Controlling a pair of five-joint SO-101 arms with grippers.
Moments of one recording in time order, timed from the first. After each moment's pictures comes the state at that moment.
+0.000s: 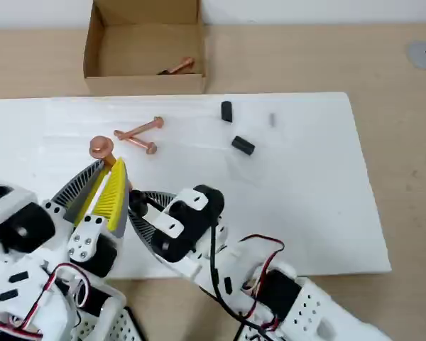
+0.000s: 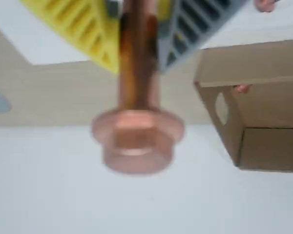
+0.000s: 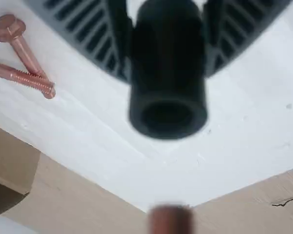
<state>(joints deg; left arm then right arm) 18.8 -100.7 48.3 57.5 2.4 -59.5 -85.1 81.5 22.0 -10.0</state>
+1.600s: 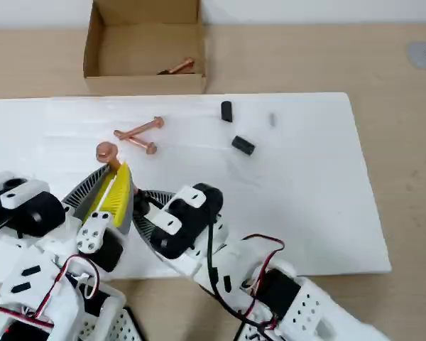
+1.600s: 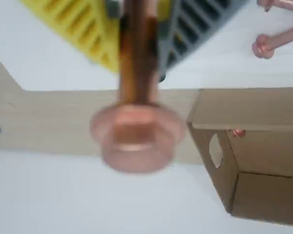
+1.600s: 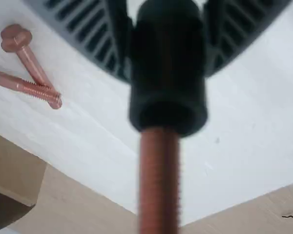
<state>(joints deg) 17.9 -104.4 55.6 59.5 6.5 -58.6 -85.1 81.7 22.1 -10.0</state>
